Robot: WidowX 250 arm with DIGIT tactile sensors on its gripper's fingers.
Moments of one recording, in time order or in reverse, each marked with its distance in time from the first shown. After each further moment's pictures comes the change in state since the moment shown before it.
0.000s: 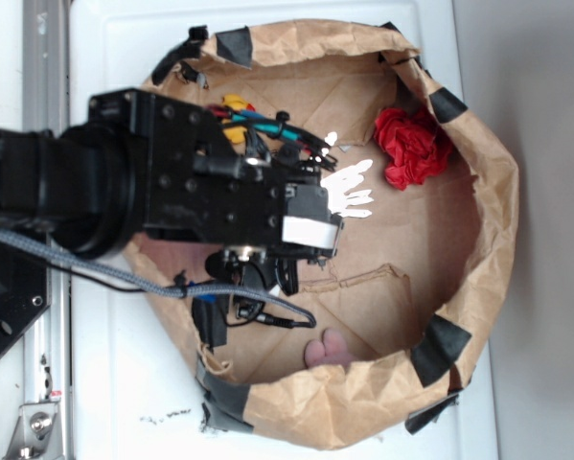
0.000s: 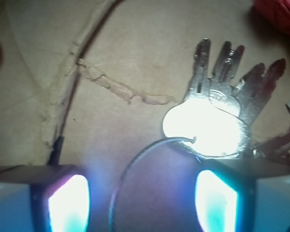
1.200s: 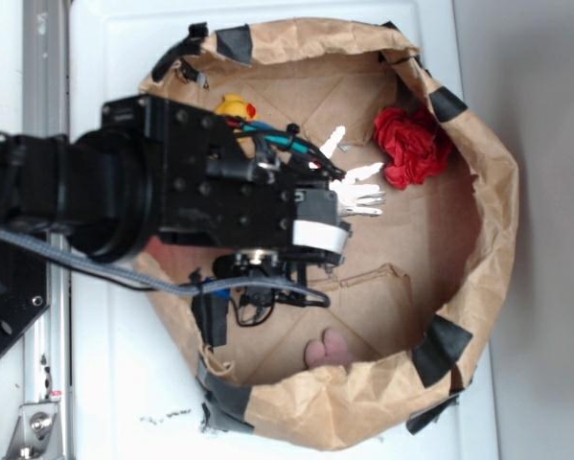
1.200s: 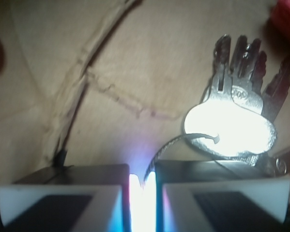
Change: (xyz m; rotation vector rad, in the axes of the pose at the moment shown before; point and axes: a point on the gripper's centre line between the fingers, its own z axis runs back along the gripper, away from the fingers) arm 0.010 -0.002 -0.001 -0.018 -0.022 -0.040
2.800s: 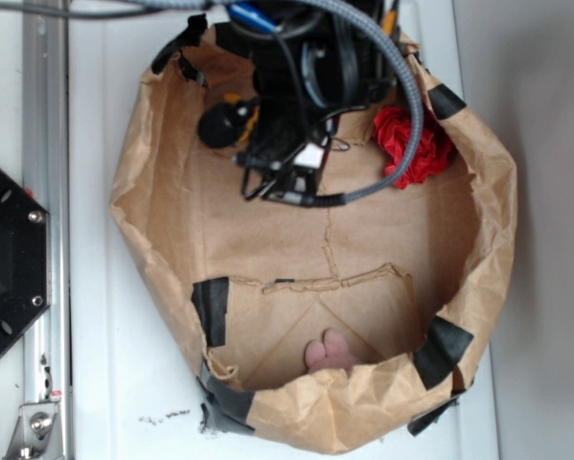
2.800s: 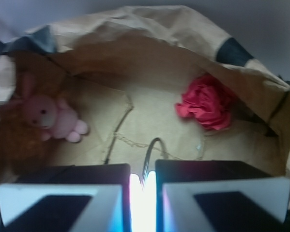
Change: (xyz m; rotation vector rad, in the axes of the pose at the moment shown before) arm 0.008 0.054 0.125 -0.251 -0.135 0.087
